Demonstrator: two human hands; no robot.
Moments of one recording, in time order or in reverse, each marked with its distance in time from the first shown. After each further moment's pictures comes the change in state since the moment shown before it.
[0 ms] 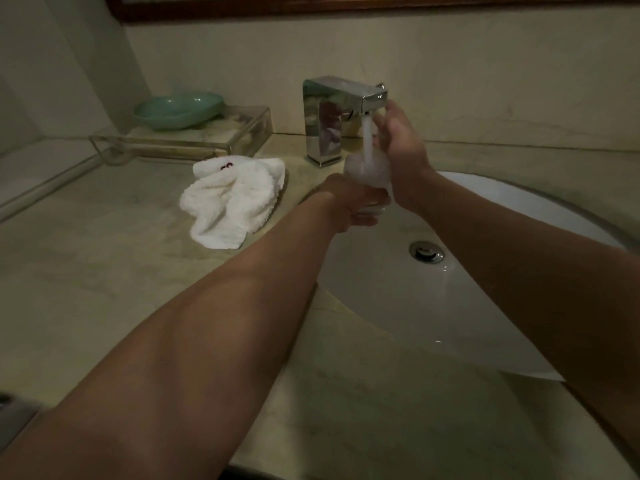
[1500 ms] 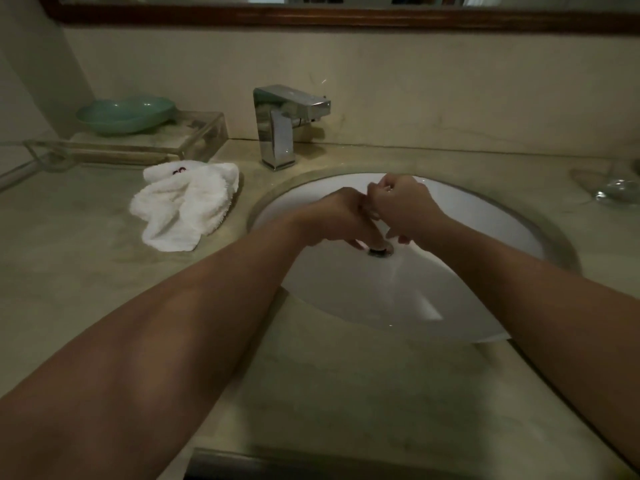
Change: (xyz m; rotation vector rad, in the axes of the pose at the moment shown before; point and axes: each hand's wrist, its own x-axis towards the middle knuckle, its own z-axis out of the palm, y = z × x) left_hand -0.036 0.003 0.039 0.596 -0.423 0.253; right_hand -0.093 -0.014 -0.068 -0.865 0.104 0.108
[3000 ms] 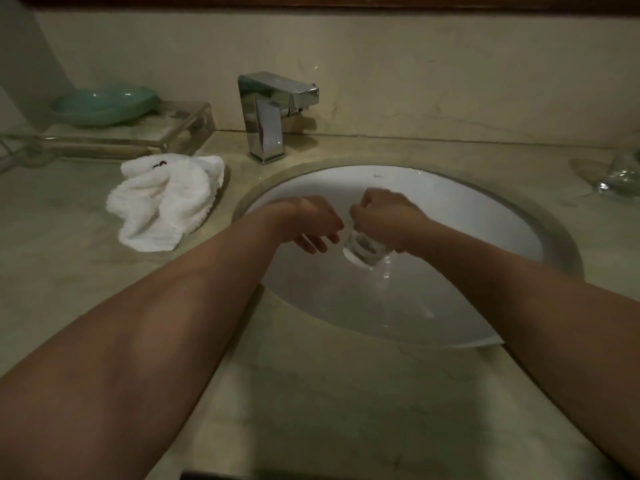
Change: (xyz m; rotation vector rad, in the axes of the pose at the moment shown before) left_hand 0.015 -0.026 -0.012 0.153 -0.005 -0.380; right_hand -0.001 -0.001 0.006 -0.273 -0.172 0.057
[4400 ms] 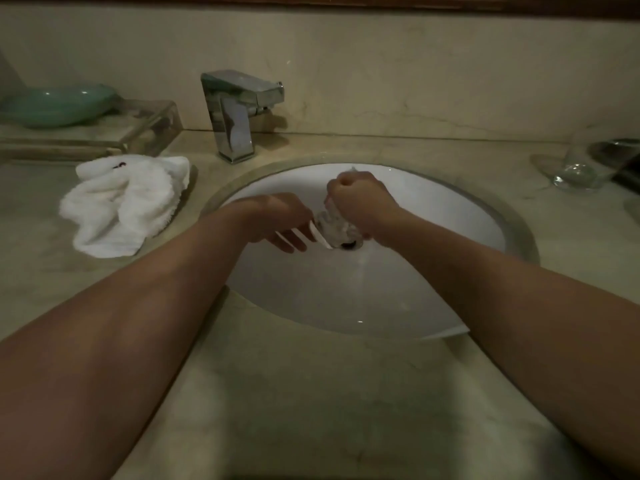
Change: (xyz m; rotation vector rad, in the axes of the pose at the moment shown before) left_hand 0.003 0.000 -0.001 -0.152 -0.013 0.006; right_hand -0.006 0.004 0.002 0.245 0.045 -0.036
